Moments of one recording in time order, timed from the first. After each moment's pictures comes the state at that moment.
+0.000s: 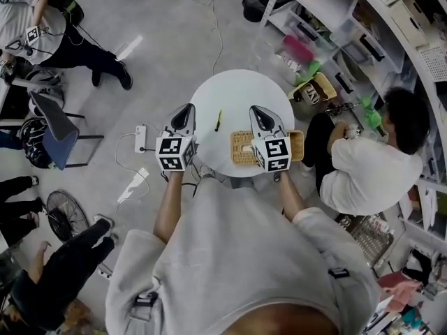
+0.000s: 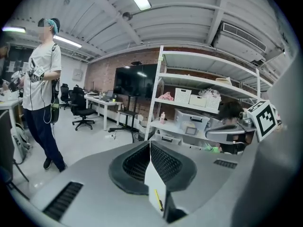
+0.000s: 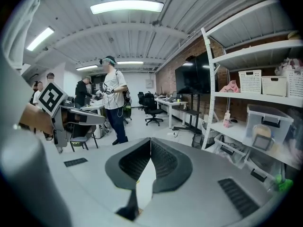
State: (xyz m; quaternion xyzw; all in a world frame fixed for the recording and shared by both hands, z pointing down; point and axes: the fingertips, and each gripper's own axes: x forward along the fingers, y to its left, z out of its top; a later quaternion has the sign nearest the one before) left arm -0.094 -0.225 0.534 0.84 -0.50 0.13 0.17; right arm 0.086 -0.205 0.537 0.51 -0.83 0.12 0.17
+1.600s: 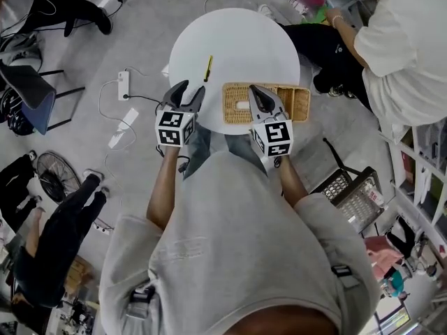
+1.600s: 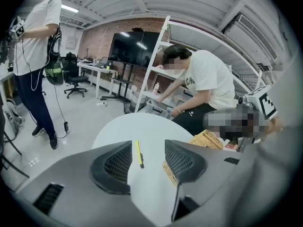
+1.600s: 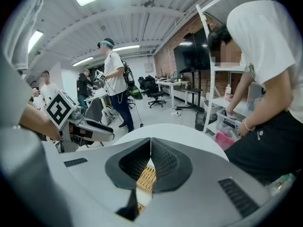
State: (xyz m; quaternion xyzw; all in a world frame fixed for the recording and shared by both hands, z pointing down) left arm -0.048 -0.144 0.675 0.82 -0.43 0.22 0.30; right arm 0.104 -0.130 0.629 0.48 -0.82 0.21 0.22
